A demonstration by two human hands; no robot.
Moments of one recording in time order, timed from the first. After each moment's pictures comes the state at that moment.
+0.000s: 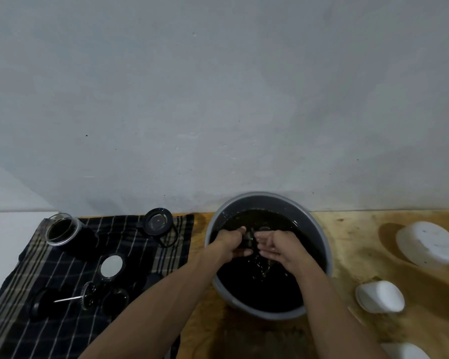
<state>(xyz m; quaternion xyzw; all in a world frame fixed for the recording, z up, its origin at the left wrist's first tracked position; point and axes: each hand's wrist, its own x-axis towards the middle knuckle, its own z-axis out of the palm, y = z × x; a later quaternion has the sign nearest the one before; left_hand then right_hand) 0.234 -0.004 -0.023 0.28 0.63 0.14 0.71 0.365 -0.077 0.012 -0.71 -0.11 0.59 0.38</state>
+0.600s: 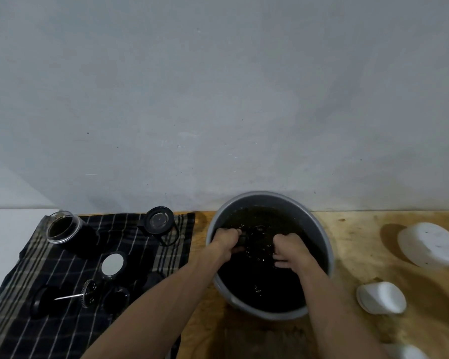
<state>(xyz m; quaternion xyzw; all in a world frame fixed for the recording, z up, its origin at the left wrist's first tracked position) 0.228 0.003 -0.040 0.27 0.64 0.18 0.70 0.372 -0.080 0.015 -0.78 -0.13 0.54 0.28</state>
